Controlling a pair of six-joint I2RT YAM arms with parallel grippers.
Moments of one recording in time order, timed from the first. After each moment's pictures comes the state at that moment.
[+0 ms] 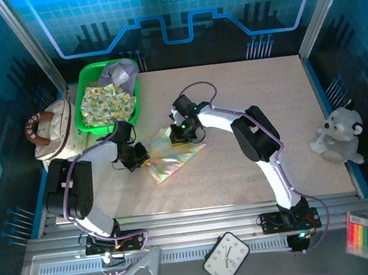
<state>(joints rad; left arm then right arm) -0.15 1.61 0.84 -0.51 0.29 -0.82 0.62 2.28 1.71 -0.57 -0.47 0.52</state>
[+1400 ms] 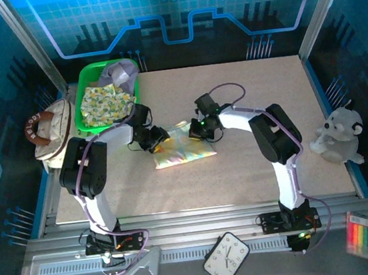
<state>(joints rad) -0.26 1.85 1.15 -0.47 0.37 -0.86 0.49 2.08 1.37 -0.38 -0.37 0.76</state>
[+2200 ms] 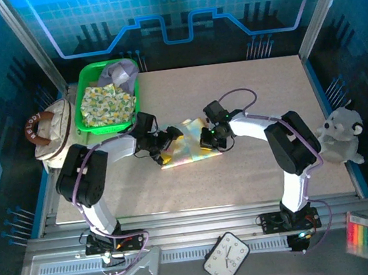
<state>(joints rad) -0.34 1.77 0.97 -0.23 0.57 -1.15 0.51 1.88 1.16 -0.48 -0.31 0.77</state>
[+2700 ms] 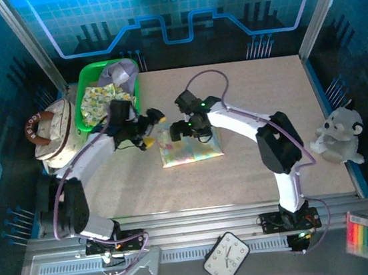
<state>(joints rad) -0.19 1.46 1.04 -0.43 0.47 -1.10 0.69 2.01 1.63 -0.81 -0.08 0.55</state>
